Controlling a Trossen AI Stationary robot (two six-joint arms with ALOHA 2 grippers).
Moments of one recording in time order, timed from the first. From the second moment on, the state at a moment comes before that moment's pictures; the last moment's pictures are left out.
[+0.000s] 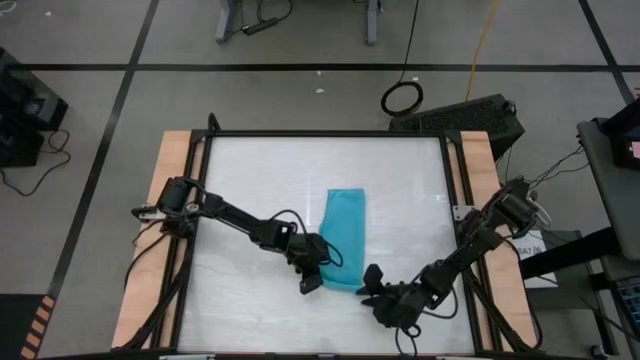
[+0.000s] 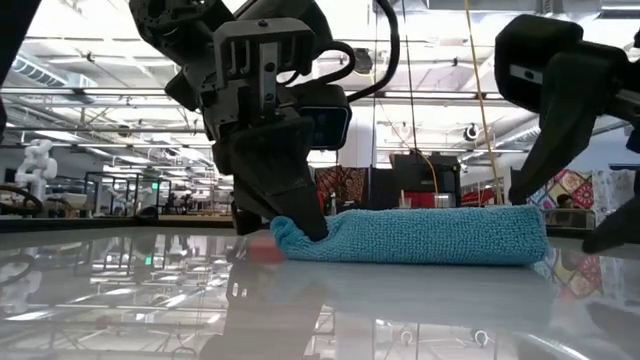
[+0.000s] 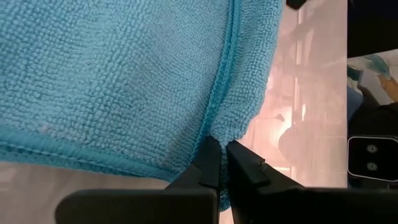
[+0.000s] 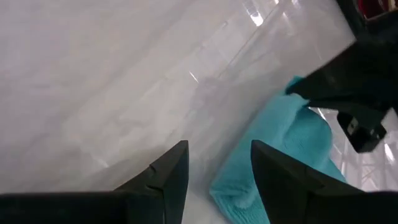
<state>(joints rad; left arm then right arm) -0.21 1.96 1.06 0.06 0.37 -0.63 0.76 1.79 0.79 0.18 0.55 -0.31</state>
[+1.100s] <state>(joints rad) -0.20 1.92 1.06 0.10 0.44 -0.52 0.66 1.82 0.80 0.05 0.50 0.09</state>
